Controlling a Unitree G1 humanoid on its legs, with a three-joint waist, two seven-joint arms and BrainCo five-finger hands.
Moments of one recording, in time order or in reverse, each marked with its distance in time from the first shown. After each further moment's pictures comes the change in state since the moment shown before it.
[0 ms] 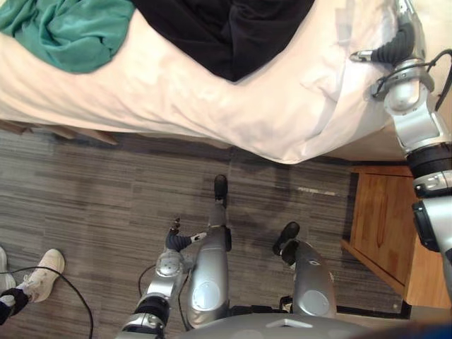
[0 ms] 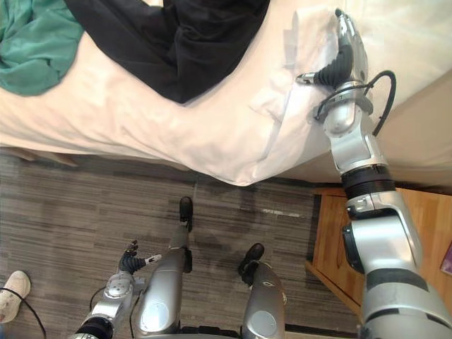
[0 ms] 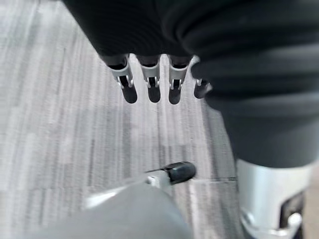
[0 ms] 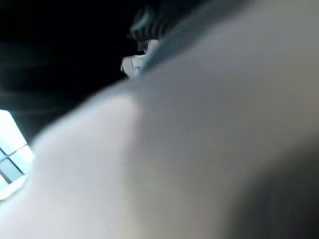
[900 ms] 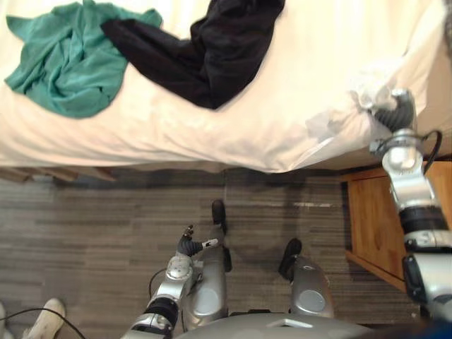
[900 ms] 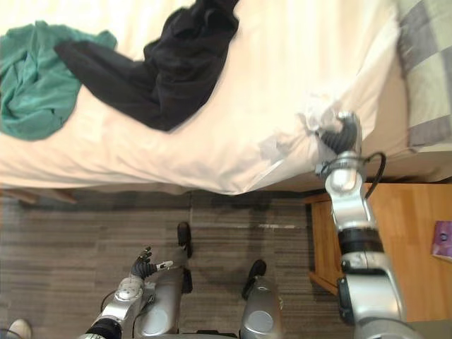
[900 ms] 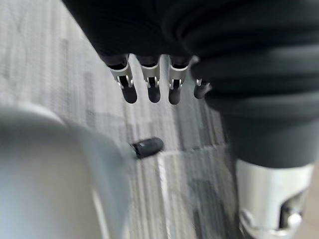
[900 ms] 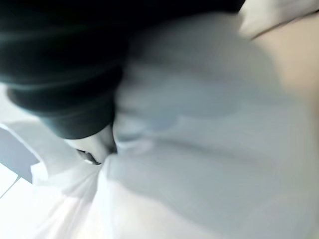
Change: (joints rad) left arm 0.024 -0.046 -0.038 0.008 -0.015 0.037 -0.073; right arm 0.670 0.196 -0.380 -0.310 0.127 -0.030 0.023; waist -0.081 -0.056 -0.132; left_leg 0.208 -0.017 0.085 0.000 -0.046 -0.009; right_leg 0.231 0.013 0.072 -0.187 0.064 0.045
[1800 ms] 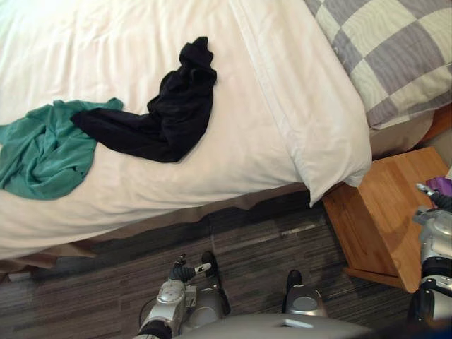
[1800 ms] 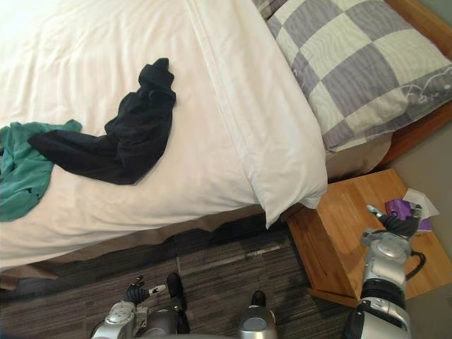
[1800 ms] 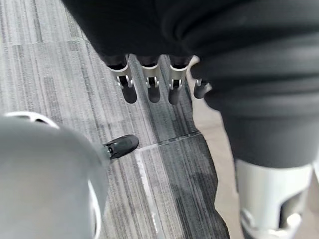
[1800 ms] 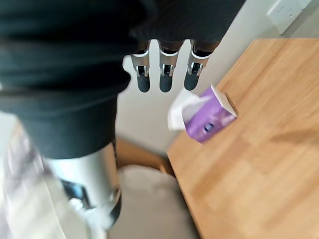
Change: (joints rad) left arm 0.096 -0.001 0.057 0.047 -0.044 0.028 -0.018; right arm 0.152 -0.006 -0.469 0.271 0.313 0.047 -0.090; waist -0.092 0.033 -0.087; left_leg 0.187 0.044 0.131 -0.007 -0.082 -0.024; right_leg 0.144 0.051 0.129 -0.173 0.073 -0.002
